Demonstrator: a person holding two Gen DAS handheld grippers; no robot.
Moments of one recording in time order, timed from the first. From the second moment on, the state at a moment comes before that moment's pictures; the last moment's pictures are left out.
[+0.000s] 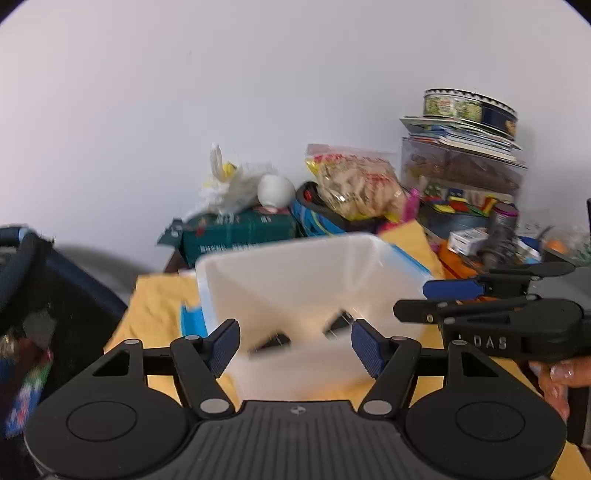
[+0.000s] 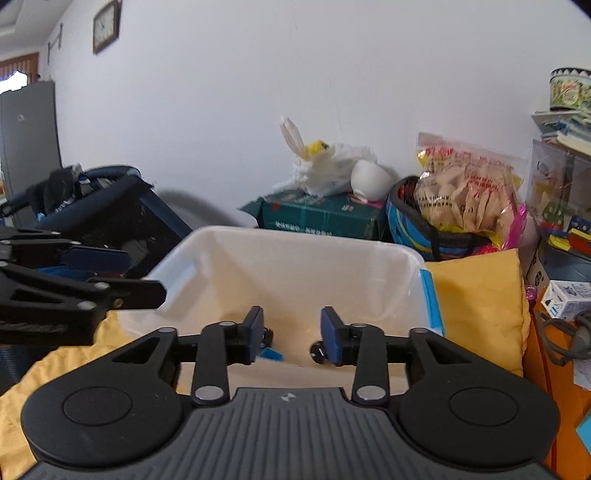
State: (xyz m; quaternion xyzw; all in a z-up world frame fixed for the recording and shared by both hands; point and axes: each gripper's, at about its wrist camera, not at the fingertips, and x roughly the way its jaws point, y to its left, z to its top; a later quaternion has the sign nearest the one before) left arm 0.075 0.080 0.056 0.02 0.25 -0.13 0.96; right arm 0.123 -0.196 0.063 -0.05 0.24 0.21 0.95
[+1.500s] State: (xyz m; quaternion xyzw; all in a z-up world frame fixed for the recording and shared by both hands) left arm 0.007 0.068 -0.060 0.02 0.40 -0.10 0.91; right arm 0.029 -0.235 -0.060 -0.07 0.41 0.26 0.87
